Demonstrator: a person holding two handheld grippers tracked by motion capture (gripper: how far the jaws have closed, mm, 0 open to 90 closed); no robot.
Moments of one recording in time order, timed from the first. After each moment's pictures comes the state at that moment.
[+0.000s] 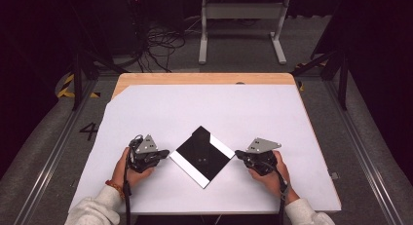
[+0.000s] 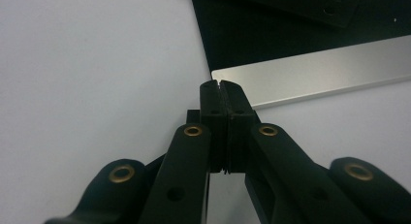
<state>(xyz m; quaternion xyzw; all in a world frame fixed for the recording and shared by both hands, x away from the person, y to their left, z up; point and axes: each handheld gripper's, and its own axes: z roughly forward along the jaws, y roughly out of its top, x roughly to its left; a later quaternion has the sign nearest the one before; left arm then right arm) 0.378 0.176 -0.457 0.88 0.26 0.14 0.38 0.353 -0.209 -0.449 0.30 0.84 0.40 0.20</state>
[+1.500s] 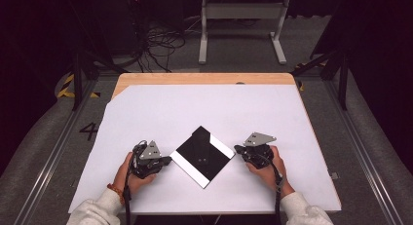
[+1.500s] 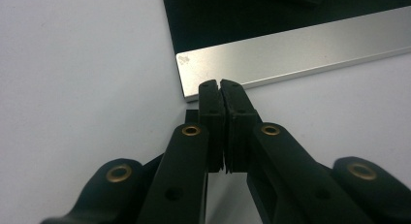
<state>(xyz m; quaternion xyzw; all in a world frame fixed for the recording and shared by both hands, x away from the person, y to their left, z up) 0.363 0.169 -0.465 0.89 0.25 0.12 0.37 0.376 -0.205 -0.457 0.33 0.84 0.38 0.20</state>
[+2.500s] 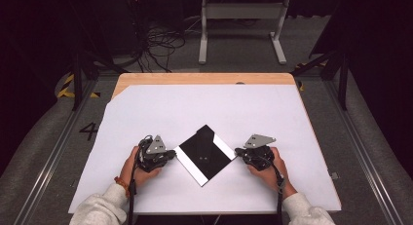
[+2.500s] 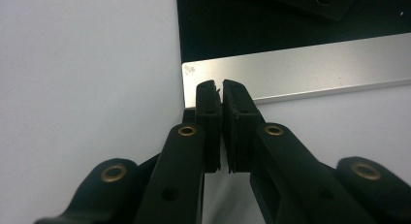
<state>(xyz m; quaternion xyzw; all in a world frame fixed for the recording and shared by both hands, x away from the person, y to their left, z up) 0.382 0.155 -0.466 0.89 0.24 0.14 0.37 0.373 -0.208 -0.459 0.32 0.85 0.37 0.19</state>
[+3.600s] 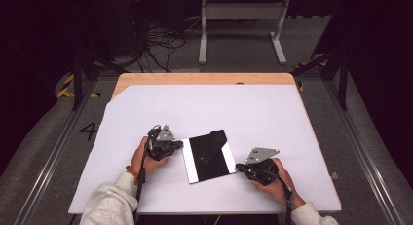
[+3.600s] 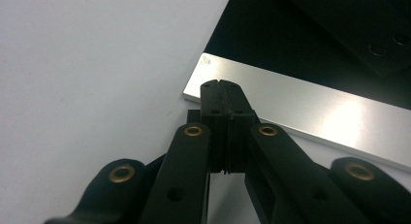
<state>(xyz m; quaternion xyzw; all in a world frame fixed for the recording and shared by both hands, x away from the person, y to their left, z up) 0.417 0.133 -0.465 0.88 0.26 0.13 0.37 0.333 -0.211 -0.455 0.27 0.88 0.36 0.14</state>
